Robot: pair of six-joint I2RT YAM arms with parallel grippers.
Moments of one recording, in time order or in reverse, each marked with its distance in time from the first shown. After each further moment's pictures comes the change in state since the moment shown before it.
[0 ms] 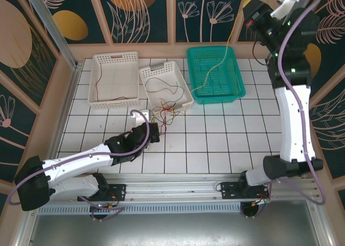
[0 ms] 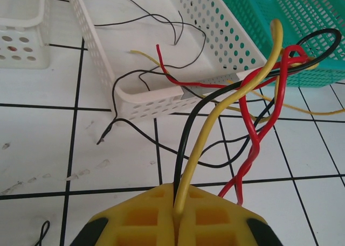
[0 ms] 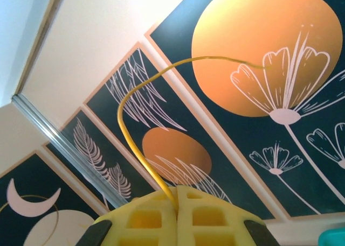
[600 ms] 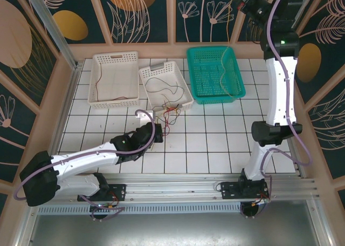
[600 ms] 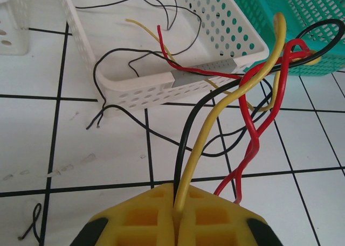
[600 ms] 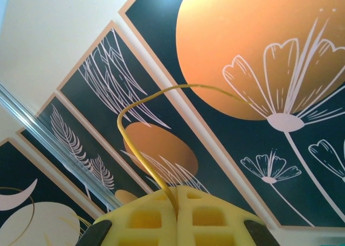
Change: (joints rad) left arm 0.000 0.080 0.000 0.059 0.036 -0.010; right arm -0.034 0.404 0.505 -0.169 -0.101 -0.056
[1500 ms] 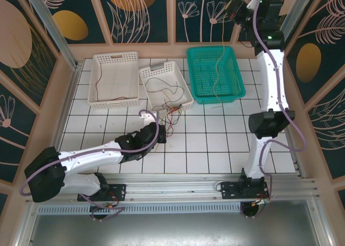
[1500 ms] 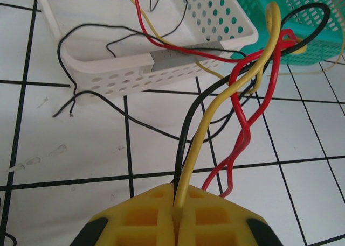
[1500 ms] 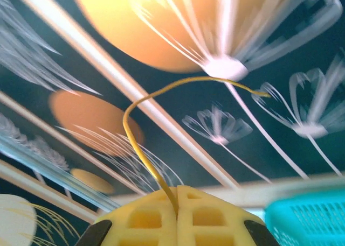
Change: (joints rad) left arm 0.000 0.066 -0.007 0.072 0.064 -0.025; right arm -0.008 0.119 -0.030 -0.026 0.002 -0.032
